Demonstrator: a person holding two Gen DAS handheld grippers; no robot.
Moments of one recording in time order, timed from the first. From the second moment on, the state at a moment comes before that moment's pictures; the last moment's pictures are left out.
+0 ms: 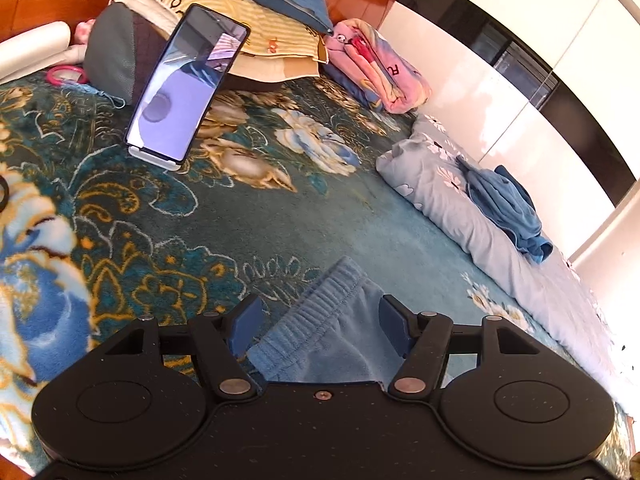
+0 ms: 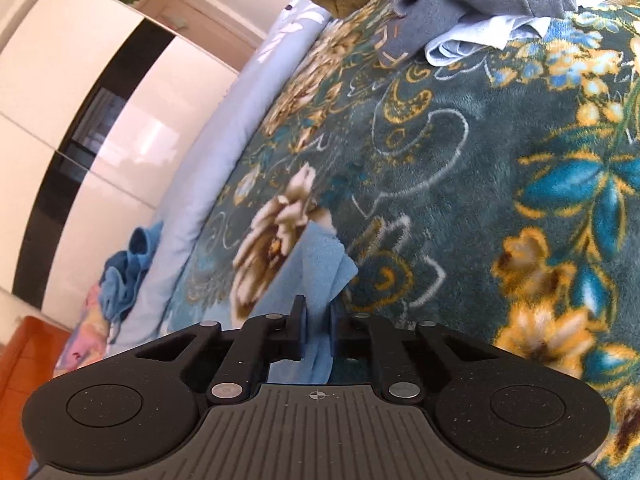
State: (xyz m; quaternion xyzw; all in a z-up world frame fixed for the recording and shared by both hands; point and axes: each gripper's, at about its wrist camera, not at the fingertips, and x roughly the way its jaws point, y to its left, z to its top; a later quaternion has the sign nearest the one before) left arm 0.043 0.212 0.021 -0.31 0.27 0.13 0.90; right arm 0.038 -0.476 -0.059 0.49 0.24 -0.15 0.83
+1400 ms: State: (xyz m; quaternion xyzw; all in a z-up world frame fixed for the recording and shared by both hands) left arm 0.018 0.243 0.027 -0.35 0.24 0.09 0.90; right arm 0.071 -0.146 0.021 0.11 0.37 0.23 0.89
